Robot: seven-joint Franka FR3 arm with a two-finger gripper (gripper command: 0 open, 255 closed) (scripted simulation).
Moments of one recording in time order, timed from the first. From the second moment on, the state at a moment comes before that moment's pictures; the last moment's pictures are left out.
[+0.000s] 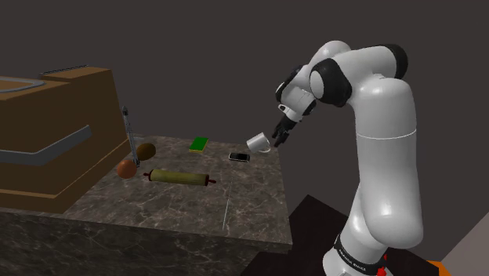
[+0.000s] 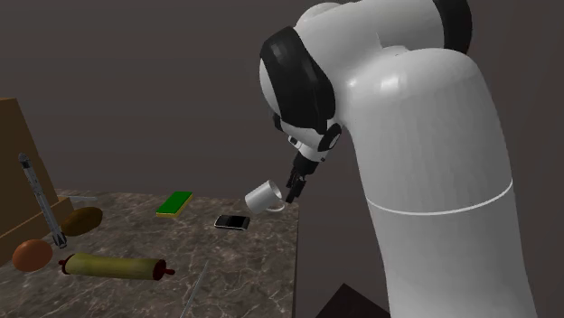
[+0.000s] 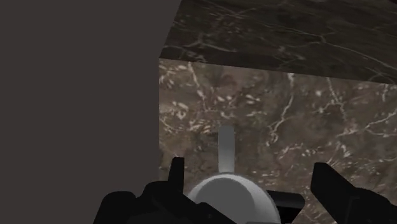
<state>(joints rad) 0.27 0.37 -0.98 -2.09 0.94 2.18 -1.99</state>
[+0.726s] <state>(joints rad) 0.19 0.50 -0.88 -2.04 1.08 2.19 -2.08</state>
